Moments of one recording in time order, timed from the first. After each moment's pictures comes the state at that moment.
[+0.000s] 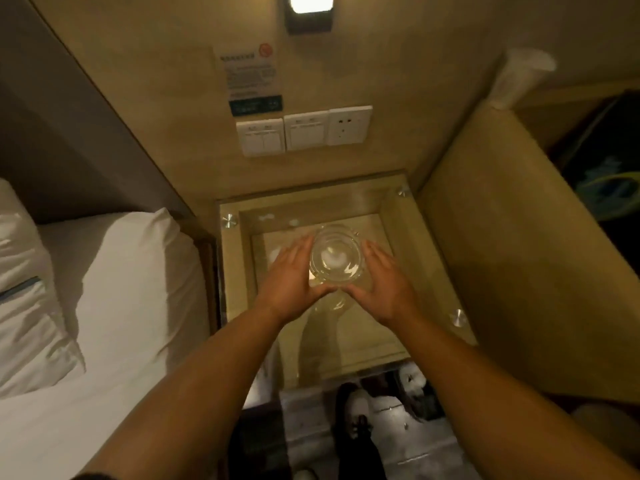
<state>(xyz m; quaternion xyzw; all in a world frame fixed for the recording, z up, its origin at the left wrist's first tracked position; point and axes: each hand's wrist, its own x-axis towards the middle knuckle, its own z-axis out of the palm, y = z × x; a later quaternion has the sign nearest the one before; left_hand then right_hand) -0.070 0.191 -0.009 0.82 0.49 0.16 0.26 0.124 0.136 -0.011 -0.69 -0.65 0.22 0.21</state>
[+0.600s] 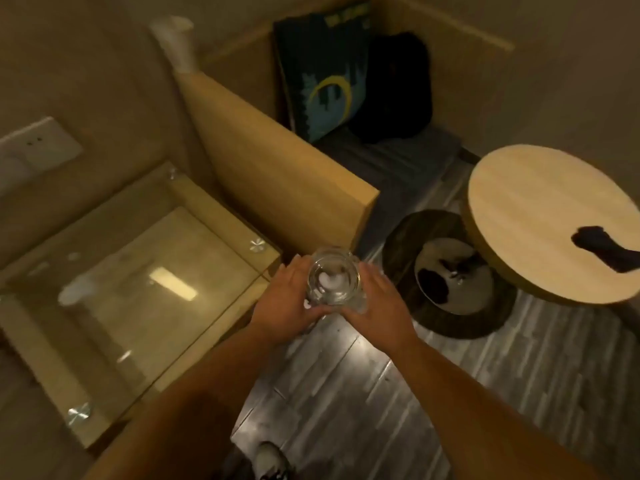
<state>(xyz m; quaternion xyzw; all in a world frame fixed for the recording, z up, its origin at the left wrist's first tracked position) 0.161 -0.073 0.023 0.93 0.16 0.08 0.33 0.278 -0.236 0.009 -0.87 -0.38 0.14 0.28</state>
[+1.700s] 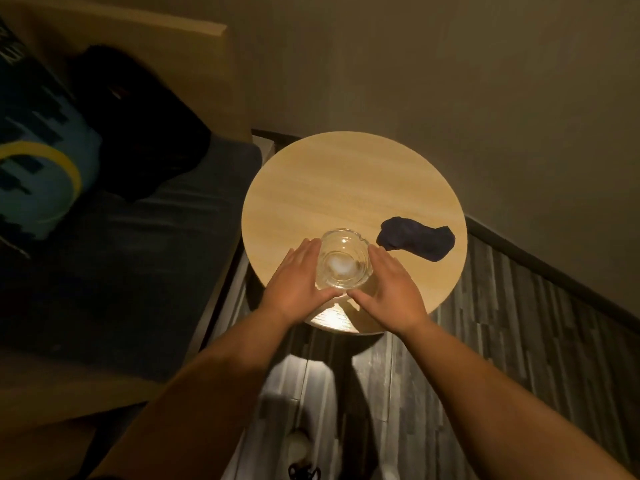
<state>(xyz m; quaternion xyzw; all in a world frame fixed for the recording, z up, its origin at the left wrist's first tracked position) 0.639 -0.335 -0.048 0.95 -0.04 -0.04 0.30 0.660 -0.535 -0.040 -0.94 -0.18 0.05 0.29</state>
